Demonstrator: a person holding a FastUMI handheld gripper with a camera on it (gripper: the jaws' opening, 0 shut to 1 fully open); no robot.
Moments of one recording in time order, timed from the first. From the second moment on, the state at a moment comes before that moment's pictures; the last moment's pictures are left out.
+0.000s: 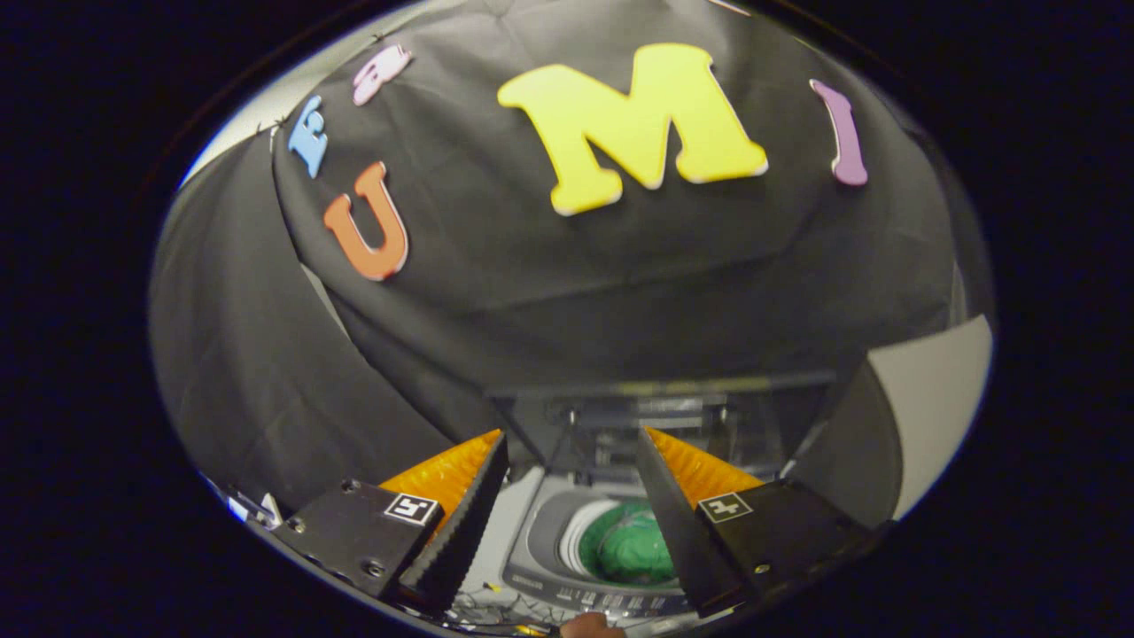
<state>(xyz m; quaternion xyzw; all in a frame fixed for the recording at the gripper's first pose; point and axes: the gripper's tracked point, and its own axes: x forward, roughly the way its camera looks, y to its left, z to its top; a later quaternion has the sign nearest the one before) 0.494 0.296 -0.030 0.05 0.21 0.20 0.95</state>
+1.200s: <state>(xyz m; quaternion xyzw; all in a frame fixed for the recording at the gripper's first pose) 0.654 0.279 -0.110 -0.02 0.22 0.10 0.97</state>
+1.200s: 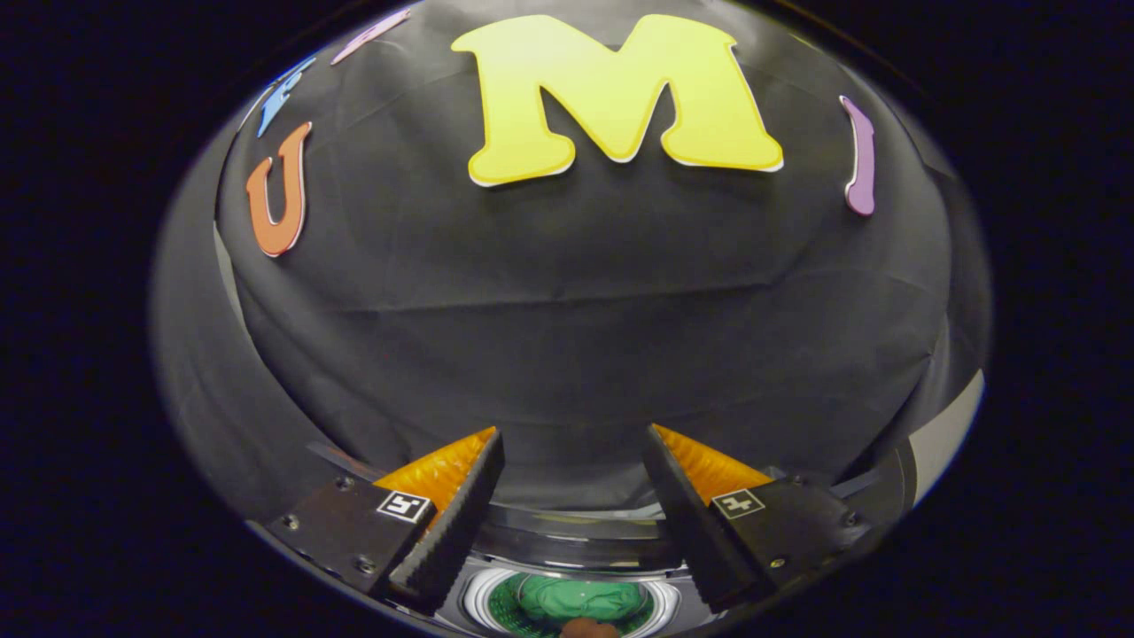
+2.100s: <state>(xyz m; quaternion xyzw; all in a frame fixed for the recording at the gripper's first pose) 0.621 0.277 -0.108 -0.04 0.13 0.12 0.98</state>
